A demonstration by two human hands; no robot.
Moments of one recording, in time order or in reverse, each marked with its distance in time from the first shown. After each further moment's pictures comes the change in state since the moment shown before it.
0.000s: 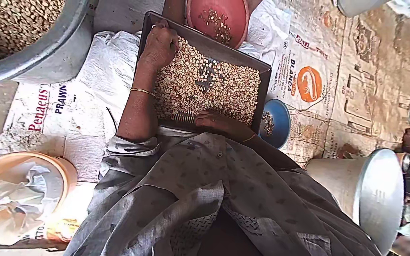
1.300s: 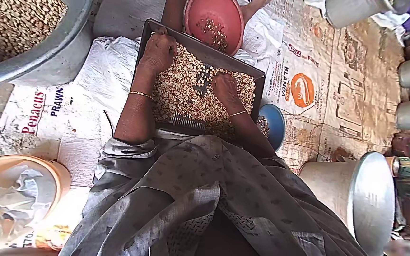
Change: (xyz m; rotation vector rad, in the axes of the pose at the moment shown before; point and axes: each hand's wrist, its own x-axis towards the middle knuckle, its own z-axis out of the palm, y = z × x) left_hand 0.002 0.000 0.000 0.001 -0.001 0.001; right_hand 0.050 0.057 -0.067 -0.452 0.225 1.008
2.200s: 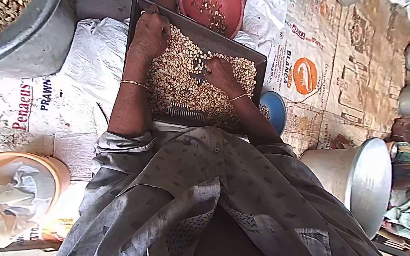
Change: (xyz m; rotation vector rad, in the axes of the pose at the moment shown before) left_hand -0.001 0.001 -0.001 0.001 -0.038 -0.032; right_hand 0.012 0.004 0.003 0.018 -0.092 -0.144
